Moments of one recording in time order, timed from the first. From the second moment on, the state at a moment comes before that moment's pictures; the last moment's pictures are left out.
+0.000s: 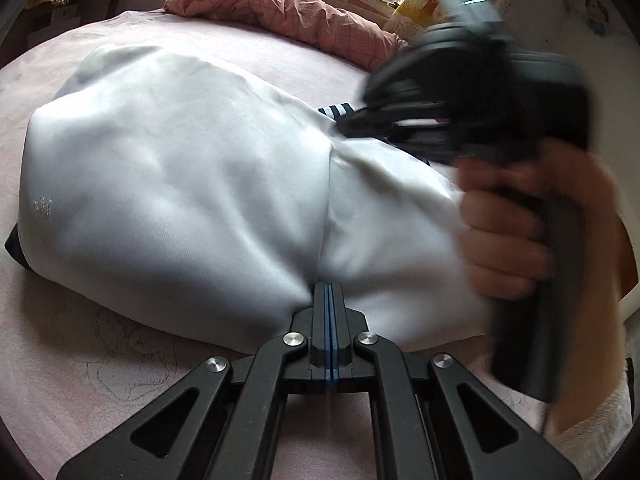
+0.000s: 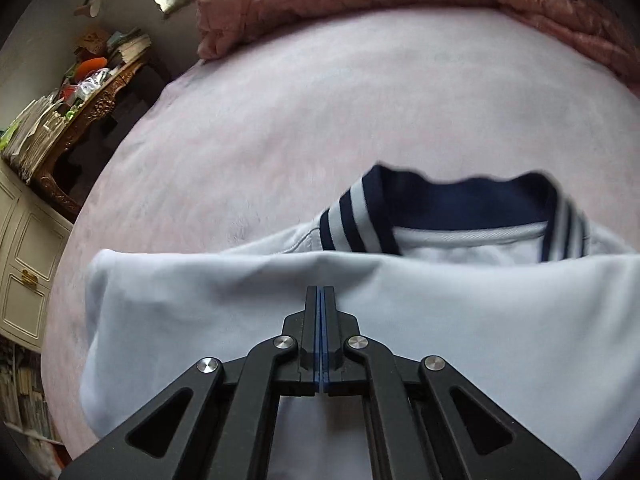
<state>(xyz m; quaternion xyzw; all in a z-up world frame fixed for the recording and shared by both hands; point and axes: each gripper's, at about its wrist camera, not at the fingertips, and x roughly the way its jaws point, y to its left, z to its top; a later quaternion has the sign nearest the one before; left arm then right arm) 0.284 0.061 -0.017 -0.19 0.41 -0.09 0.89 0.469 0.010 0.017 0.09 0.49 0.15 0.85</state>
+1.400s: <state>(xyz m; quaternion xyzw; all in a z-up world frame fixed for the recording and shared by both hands) 0.273 0.039 -0.008 -0.11 0.38 -0.06 0.92 0.258 -0.297 0.012 0.27 0.37 -0.05 0.89</state>
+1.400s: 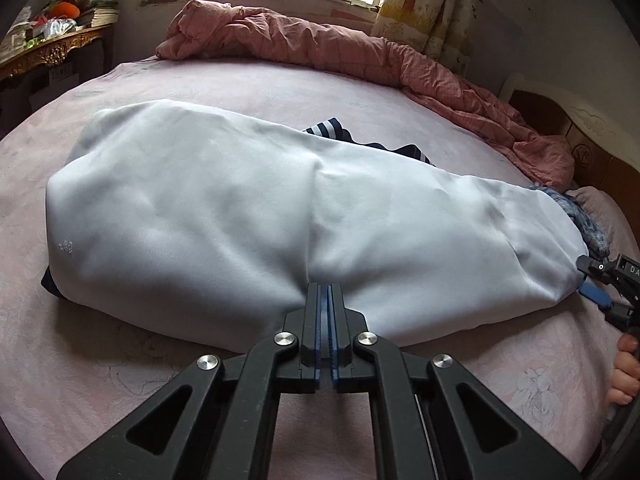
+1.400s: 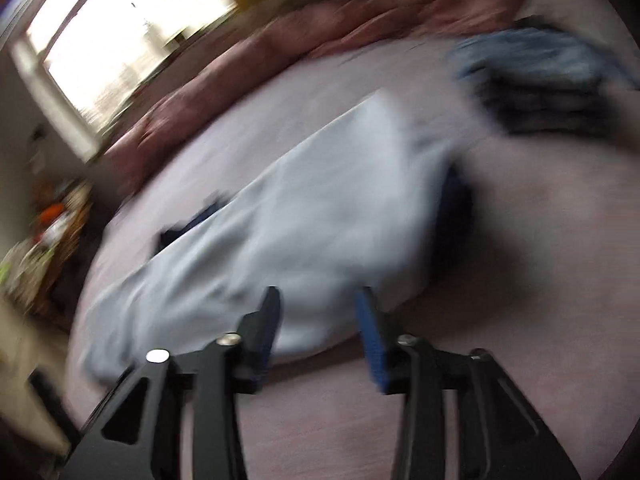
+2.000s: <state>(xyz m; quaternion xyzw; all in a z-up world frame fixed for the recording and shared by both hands) 0.274 0.037 -0.008 -0.10 0.38 -0.06 0.92 0.291 -0.332 -0.021 0.34 0.34 -0.09 0.87</state>
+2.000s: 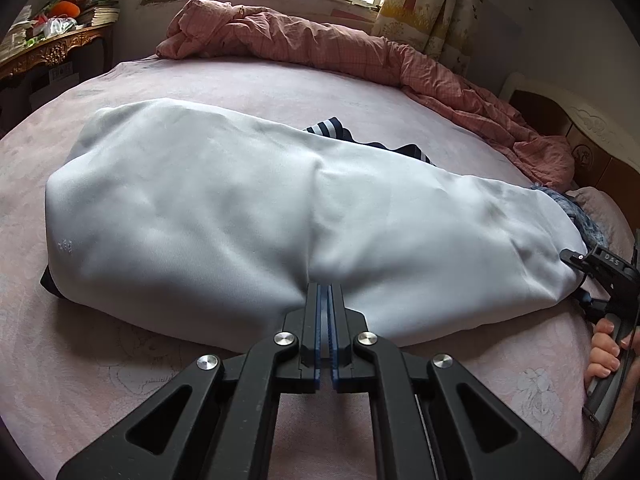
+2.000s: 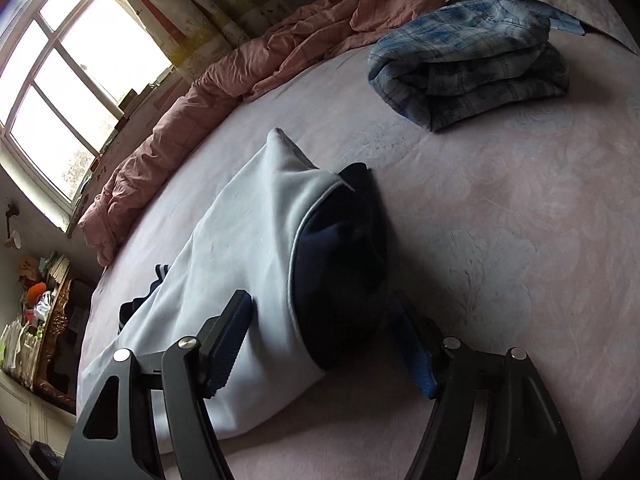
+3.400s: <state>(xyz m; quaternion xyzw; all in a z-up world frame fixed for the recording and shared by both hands) 0.233 0.081 0.070 -0.07 0.23 -0.01 0.97 0.269 -0.076 0.035 0.01 0.32 0.19 0.93</state>
